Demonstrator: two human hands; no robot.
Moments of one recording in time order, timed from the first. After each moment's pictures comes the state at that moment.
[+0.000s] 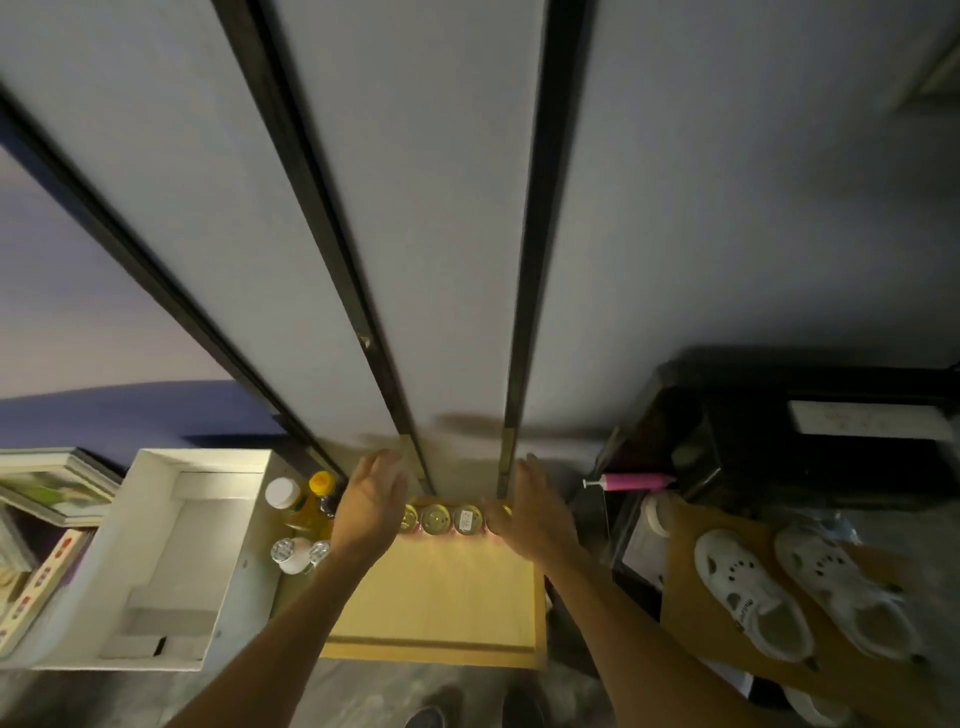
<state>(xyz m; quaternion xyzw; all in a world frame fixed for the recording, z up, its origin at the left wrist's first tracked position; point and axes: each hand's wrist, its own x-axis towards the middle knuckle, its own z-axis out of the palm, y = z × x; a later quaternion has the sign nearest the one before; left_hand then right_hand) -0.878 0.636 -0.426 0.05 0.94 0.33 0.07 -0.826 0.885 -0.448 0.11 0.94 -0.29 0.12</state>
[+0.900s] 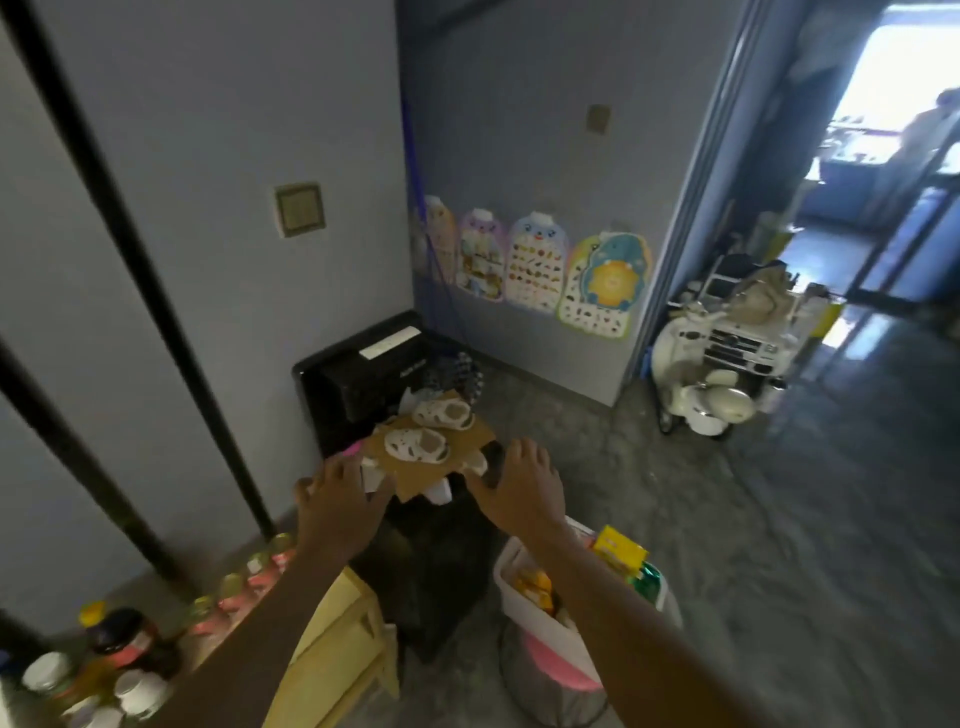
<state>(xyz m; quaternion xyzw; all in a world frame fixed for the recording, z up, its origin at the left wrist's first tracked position) -0.639 0.736 -0.229 0.46 0.87 0.19 0.01 -0.407 0.849 -0.198 0.53 0.83 -0.11 -0.16</state>
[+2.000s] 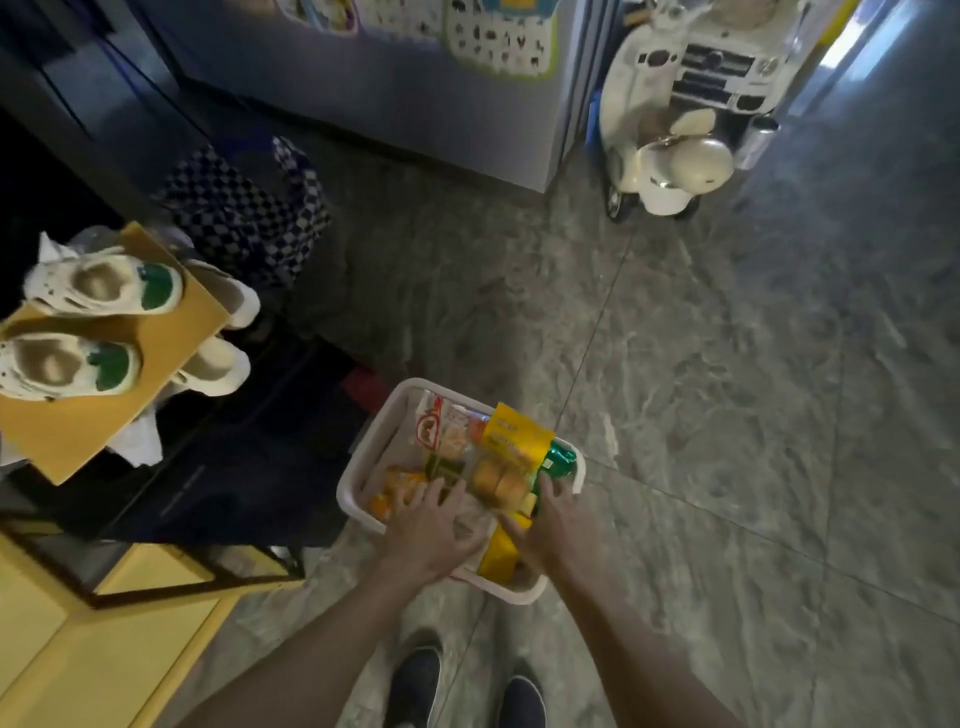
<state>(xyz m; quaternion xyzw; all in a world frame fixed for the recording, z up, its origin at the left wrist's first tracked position) -0.336 0.994 -0.609 0.64 0.71 -0.12 0.26 -0.140 1.033 -0.588 0.66 0.71 -0.23 0.07</state>
